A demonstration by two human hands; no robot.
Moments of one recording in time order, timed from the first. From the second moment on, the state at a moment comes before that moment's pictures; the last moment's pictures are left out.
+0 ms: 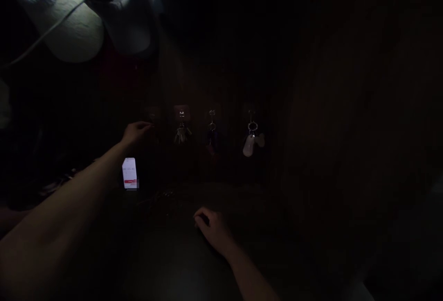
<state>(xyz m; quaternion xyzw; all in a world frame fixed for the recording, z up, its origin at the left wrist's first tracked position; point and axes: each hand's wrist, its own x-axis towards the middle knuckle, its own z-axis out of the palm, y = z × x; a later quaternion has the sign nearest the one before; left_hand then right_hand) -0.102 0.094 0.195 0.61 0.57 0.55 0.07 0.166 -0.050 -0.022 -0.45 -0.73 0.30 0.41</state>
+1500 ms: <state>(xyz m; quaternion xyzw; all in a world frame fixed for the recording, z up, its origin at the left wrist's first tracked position) -0.101 0.002 -0.004 0.66 0.71 0.24 0.07 0.167 -0.055 -0.015 -0.47 -0.73 0.30 0.40</state>
